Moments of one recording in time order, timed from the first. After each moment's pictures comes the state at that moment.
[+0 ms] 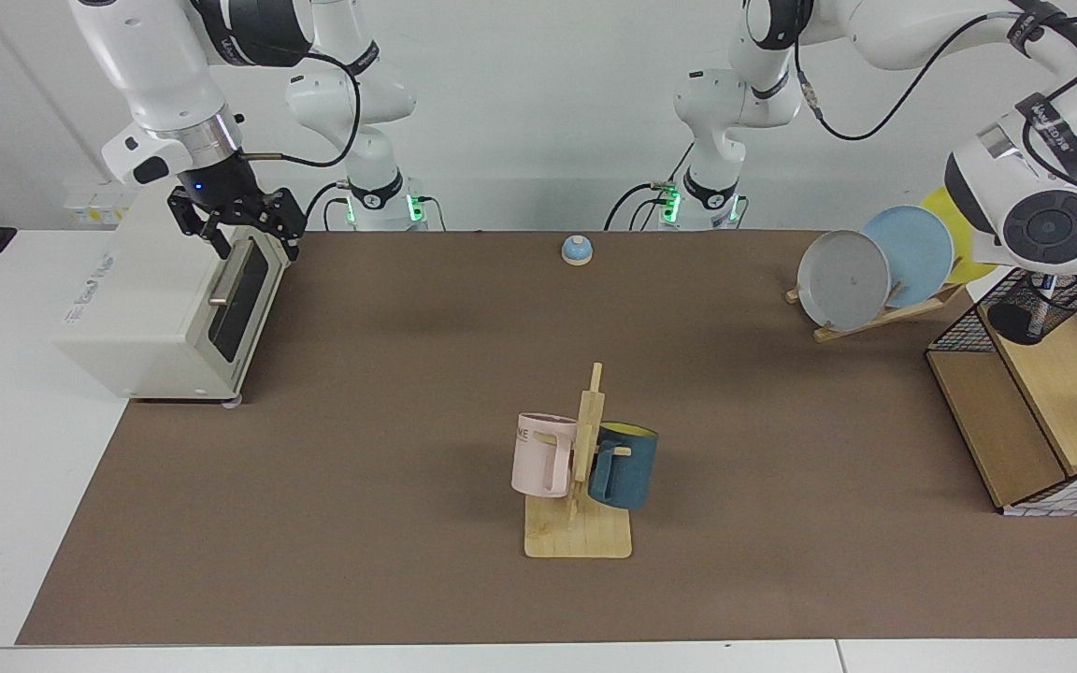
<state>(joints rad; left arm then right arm) -0.13 0.32 0.26 -1.42 0.83 1.44 1.37 0.17 -0.11 -0.18 -1.76 -0.01 1.69 0.06</state>
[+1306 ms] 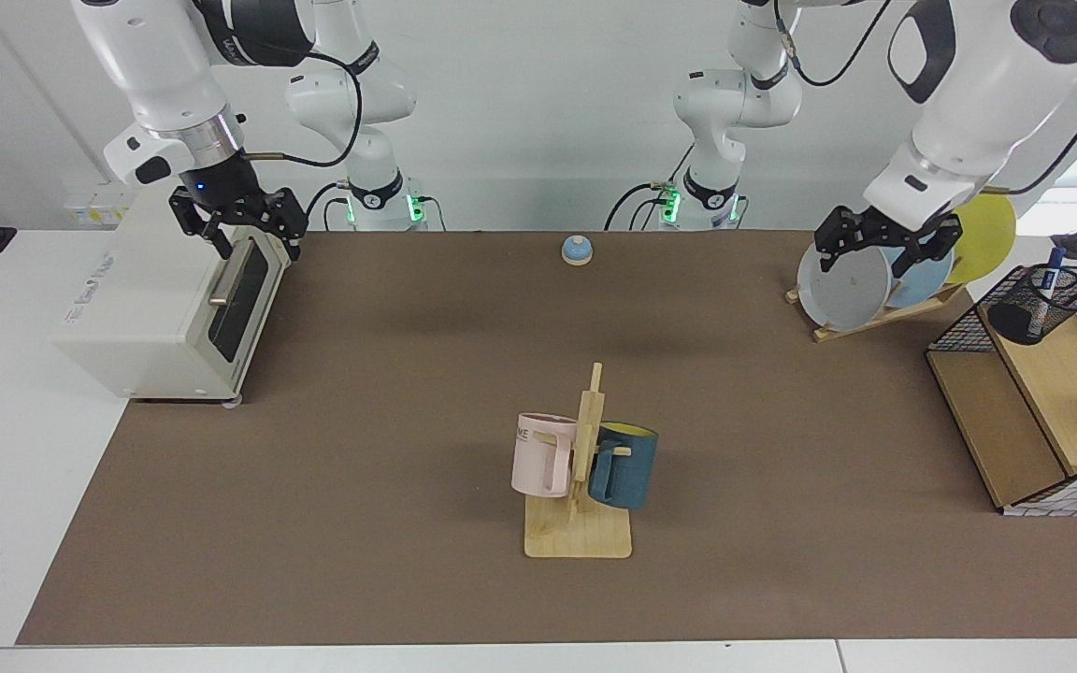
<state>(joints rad) -0.11 0.11 0.05 -1.42 0.02 1.45 0.10 0.17 -0.11 -0.18 -1.76 -0.01 1.69 0.06</state>
